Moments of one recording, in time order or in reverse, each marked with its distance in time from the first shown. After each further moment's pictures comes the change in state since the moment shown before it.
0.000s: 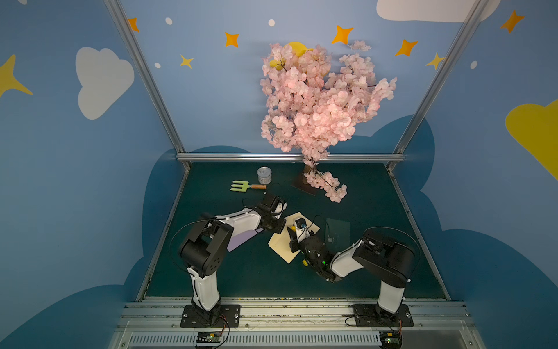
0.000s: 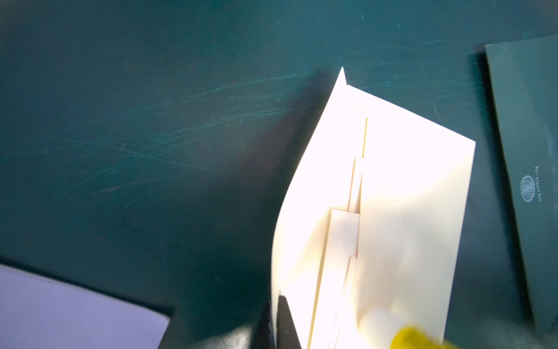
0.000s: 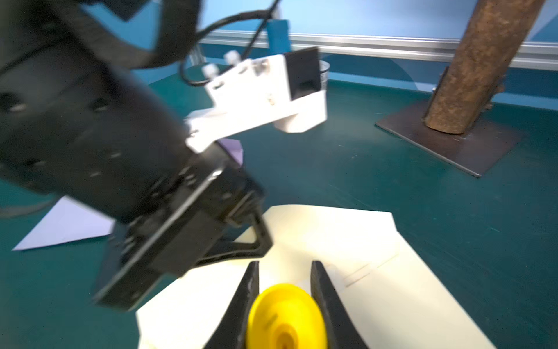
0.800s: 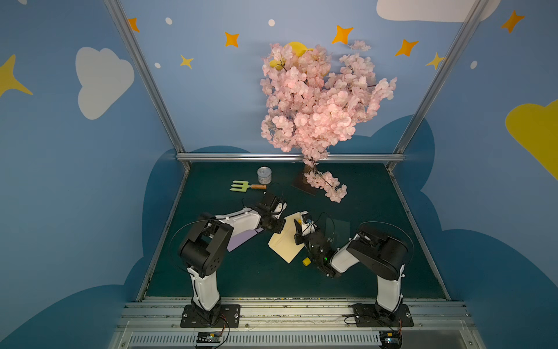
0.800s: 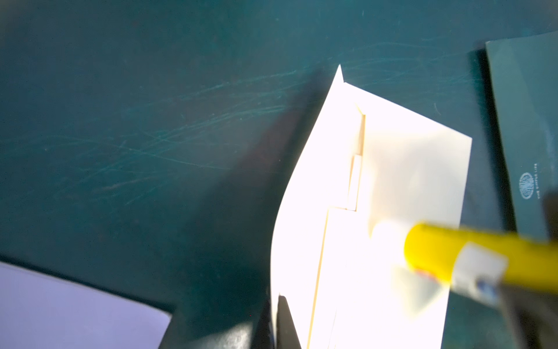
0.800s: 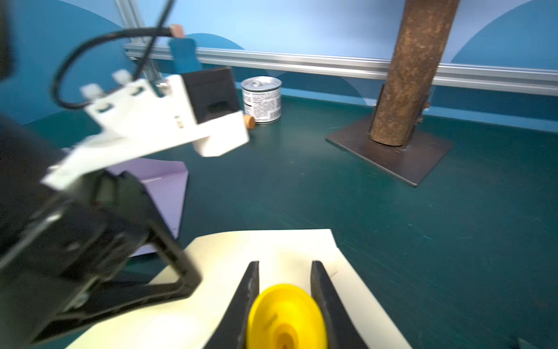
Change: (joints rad) left arm 0.005 0.000 0.003 -0.011 0.006 0.007; right arm -0.071 0.073 0.008 0.119 0.064 -0.066
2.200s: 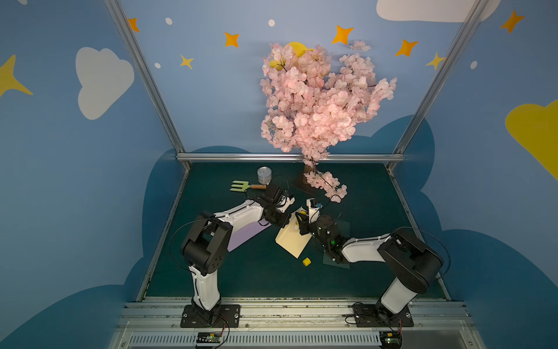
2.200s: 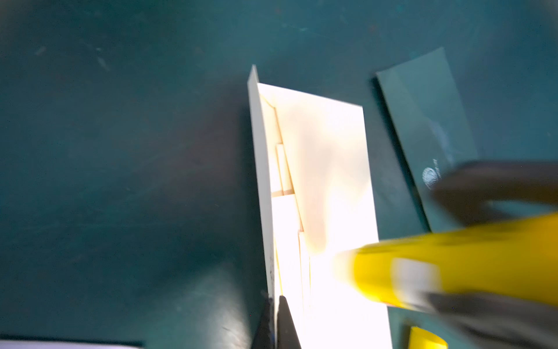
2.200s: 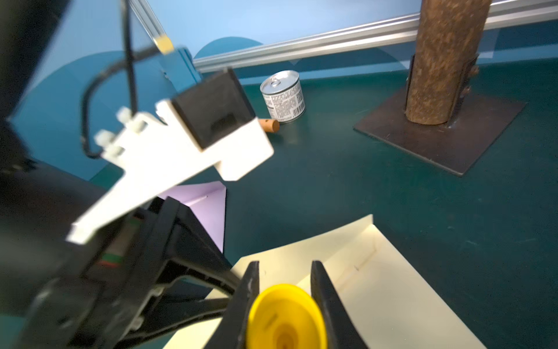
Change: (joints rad) left arm -0.005 0.007 0.153 -0.141 0.131 0.113; right arm -0.117 -0.224 0.062 -0.380 -0.312 0.243
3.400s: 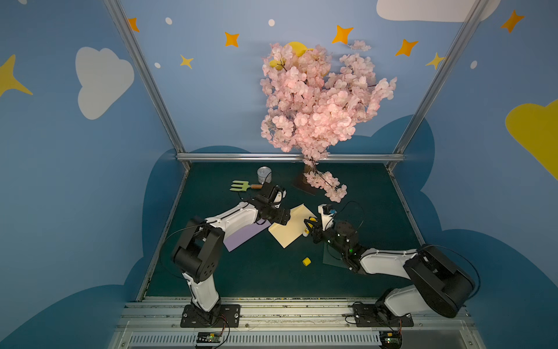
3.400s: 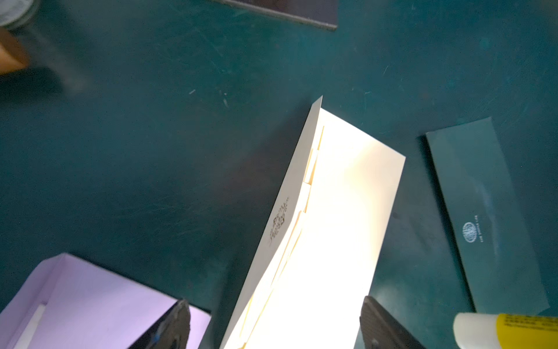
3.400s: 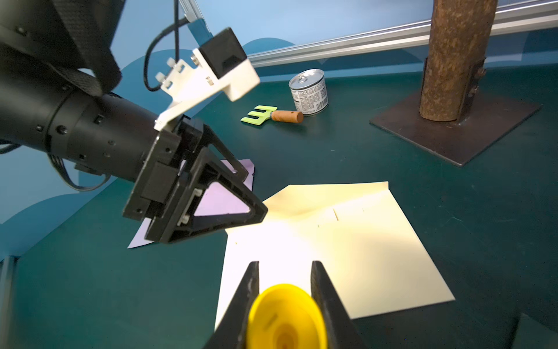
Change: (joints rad) left arm 0.030 -0.042 -0.031 0.081 -0.171 -0.089; right arm -0.092 -0.232 -0.209 0.048 -0.234 -0.030
